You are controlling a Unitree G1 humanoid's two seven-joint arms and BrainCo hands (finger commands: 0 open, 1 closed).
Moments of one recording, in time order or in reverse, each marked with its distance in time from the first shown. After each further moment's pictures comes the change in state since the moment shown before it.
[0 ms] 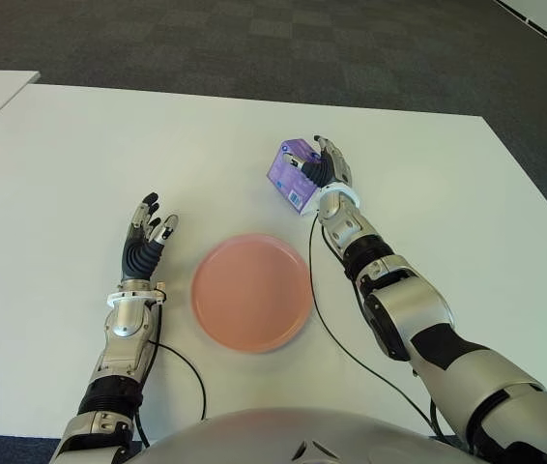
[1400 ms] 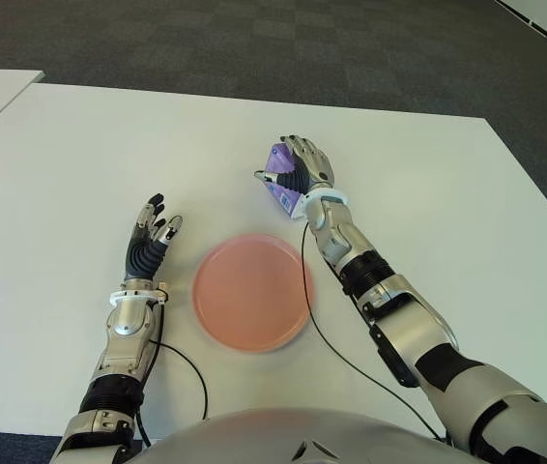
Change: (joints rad) left arm -0.007 -0.008 -0.004 0.005 -0.005 0.015 -0.032; right arm 0.121 -0.022 0.192 -0.362 -0.253 0.121 0.174
